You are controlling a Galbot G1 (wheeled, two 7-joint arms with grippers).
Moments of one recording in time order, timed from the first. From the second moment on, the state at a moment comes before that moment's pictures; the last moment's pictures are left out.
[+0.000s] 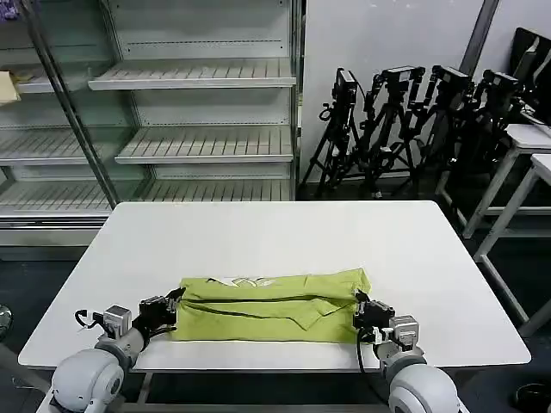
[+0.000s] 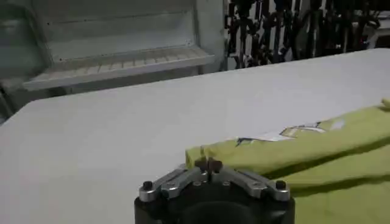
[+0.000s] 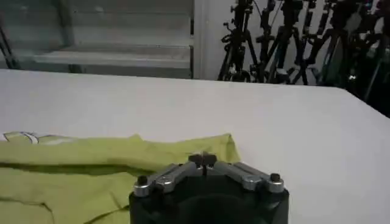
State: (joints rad) left arm 1.29 -1.02 -0.54 -1.95 -0.43 0.55 0.11; right arm -1.28 1.06 0.26 2.14 0.54 -0.56 0.39
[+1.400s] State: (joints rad) left arm 1.34 -1.06 -0.44 -2.01 -0.60 0.49 -0.22; right arm -1.45 1.04 0.37 2.28 0.44 -0.52 0.34
